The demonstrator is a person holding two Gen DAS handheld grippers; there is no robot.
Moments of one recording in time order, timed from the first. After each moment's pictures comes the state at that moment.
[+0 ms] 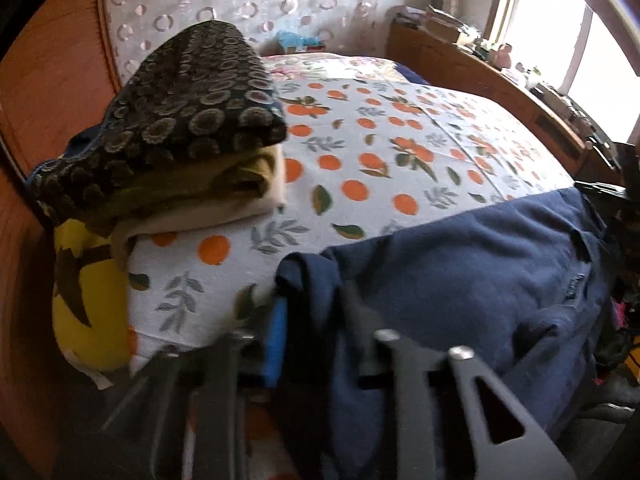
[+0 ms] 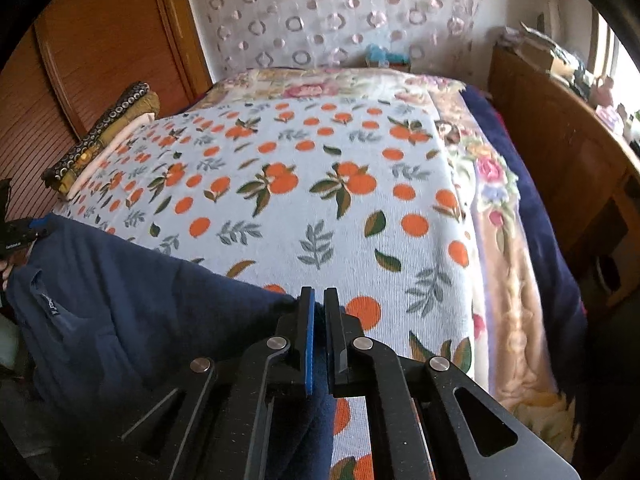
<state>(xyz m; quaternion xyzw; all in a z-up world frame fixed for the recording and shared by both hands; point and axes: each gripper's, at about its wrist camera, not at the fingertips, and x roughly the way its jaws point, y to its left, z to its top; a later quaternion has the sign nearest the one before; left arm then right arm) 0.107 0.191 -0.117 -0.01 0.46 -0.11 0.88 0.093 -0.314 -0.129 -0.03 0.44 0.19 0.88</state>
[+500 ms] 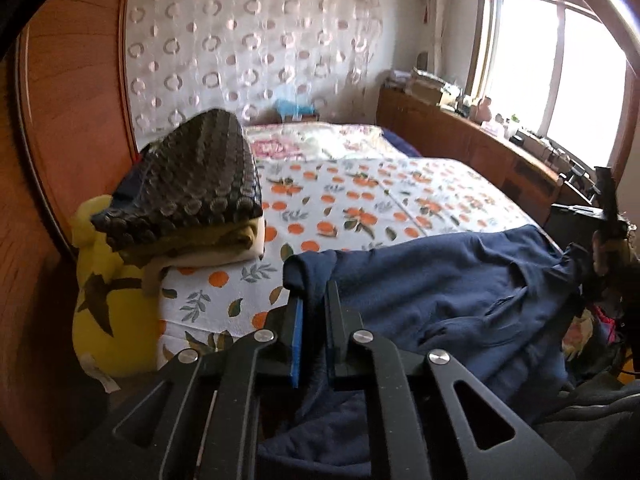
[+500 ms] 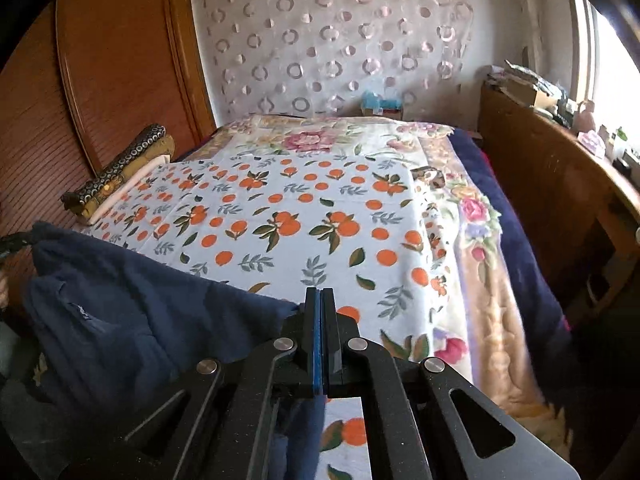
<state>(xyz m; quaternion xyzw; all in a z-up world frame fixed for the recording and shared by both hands) 0.019 0.181 -0.047 -0.02 0.34 -0.11 0.93 0.047 -0.339 -0.087 -0.04 0.35 0.18 0.92</state>
